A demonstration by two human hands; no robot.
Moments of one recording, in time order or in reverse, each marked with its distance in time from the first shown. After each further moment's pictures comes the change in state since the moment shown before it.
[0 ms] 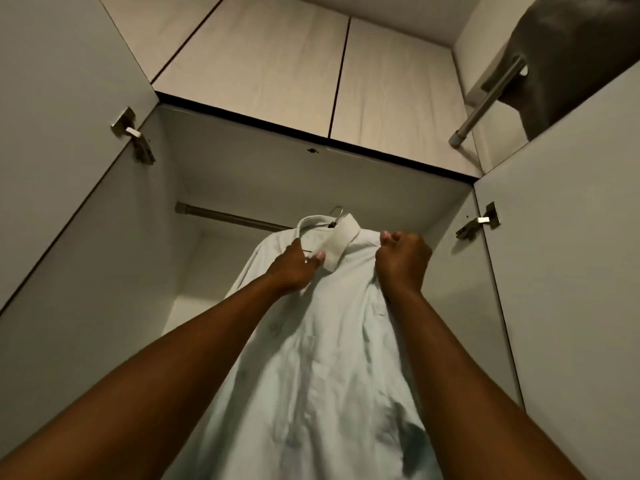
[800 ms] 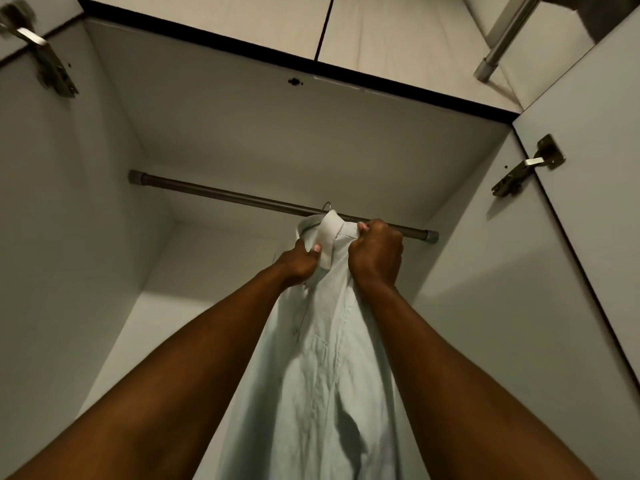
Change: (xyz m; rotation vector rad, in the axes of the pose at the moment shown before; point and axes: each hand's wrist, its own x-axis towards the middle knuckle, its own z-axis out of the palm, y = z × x) left_hand 0.135 -0.100 0.116 -0.002 -0.029 -0.138; right_hand 0.027 0.113 0.131 -0.107 0.041 -0.090
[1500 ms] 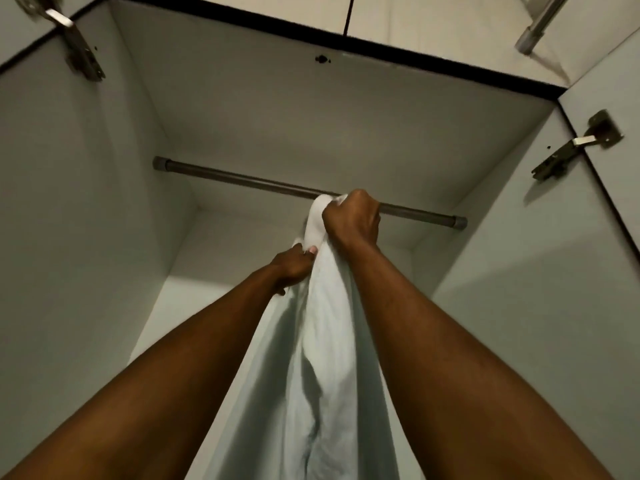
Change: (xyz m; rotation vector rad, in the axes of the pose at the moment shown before) left_hand -0.023 -0.058 -0.031 0.066 -0.049 -0.134; right_hand -0.017 -0.064 0.037 0.097 -0.267 0.068
